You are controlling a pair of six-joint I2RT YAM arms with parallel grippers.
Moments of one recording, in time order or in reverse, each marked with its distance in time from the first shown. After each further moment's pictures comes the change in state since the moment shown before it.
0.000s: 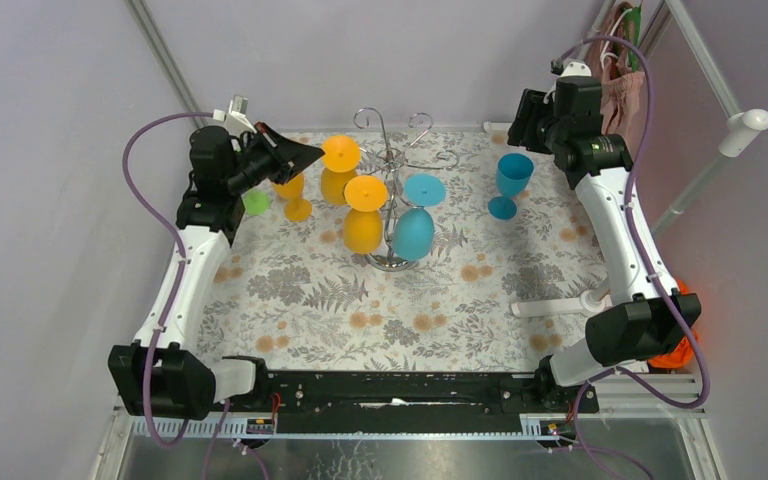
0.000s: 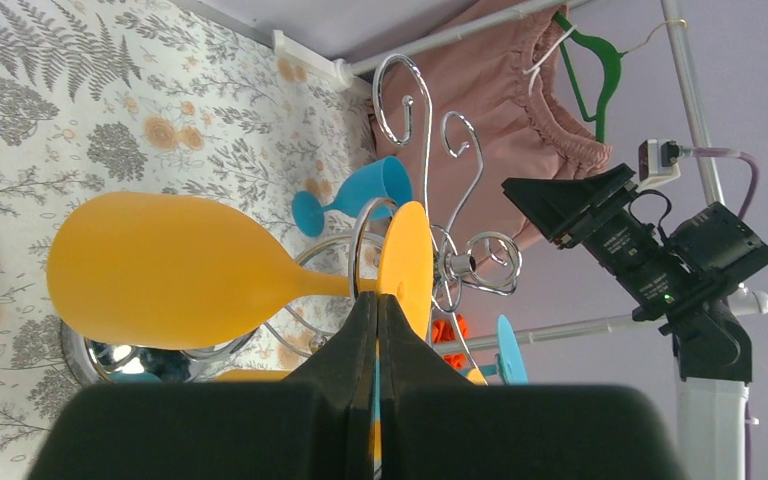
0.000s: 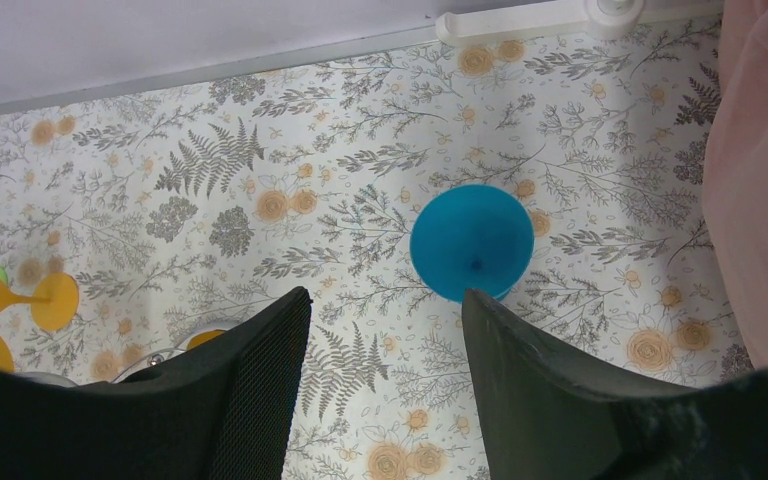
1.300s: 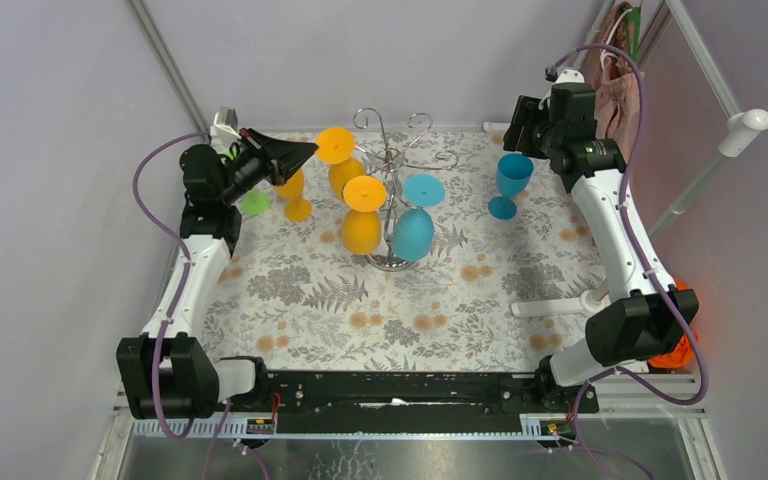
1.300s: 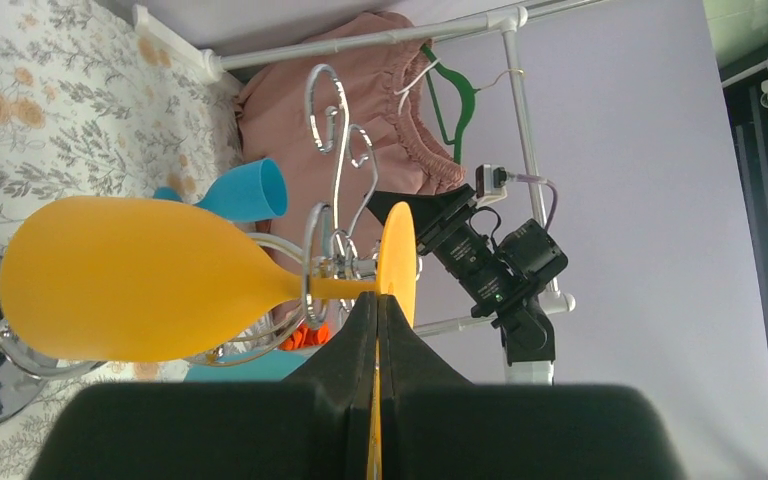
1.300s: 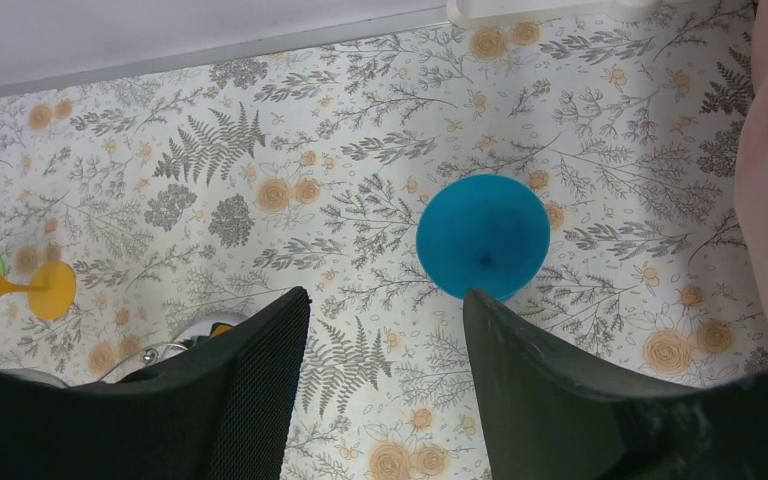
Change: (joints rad) left arm 0.090 -0.001 -0.205 0.459 0.154 -0.456; right arm 0.000 0.000 -0.068 0.049 -0.026 0.003
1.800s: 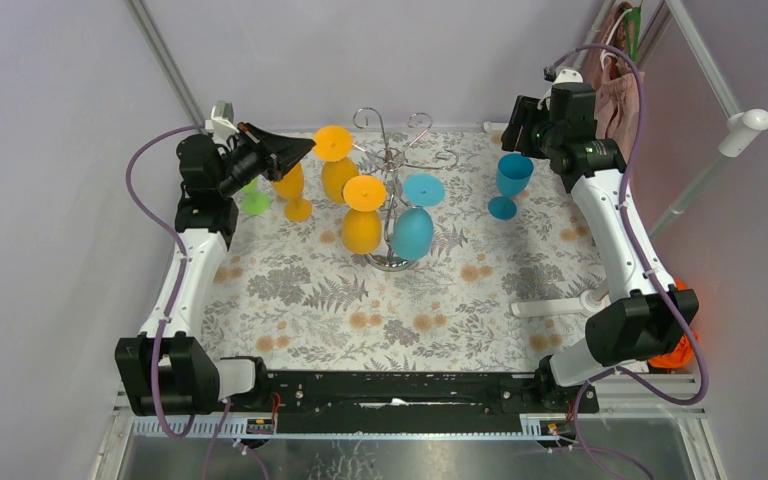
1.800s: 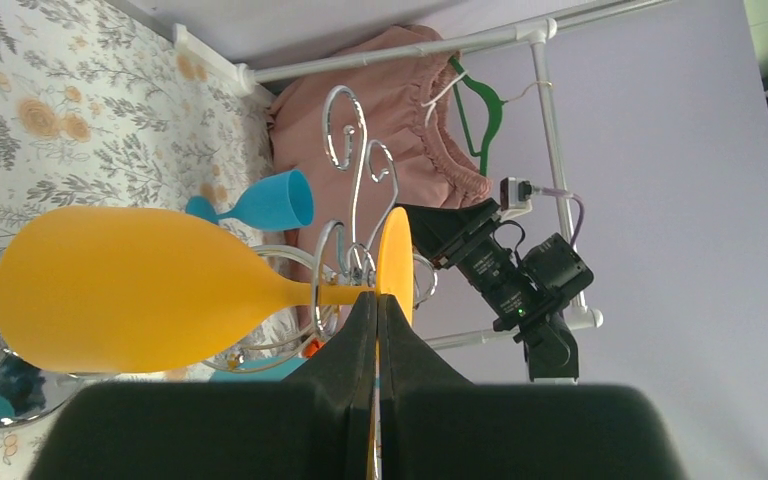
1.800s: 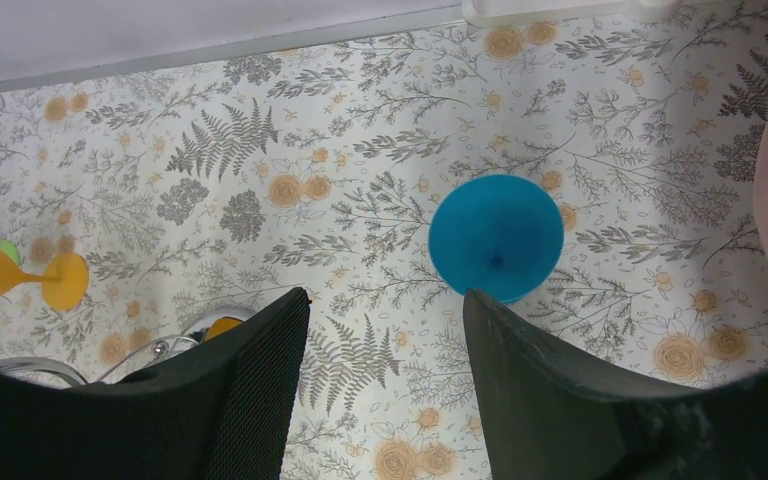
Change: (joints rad) left arm 0.006 0.016 0.095 -0.134 -0.029 0.088; right arm 0.000 0.000 0.000 0.003 -0.026 0.000
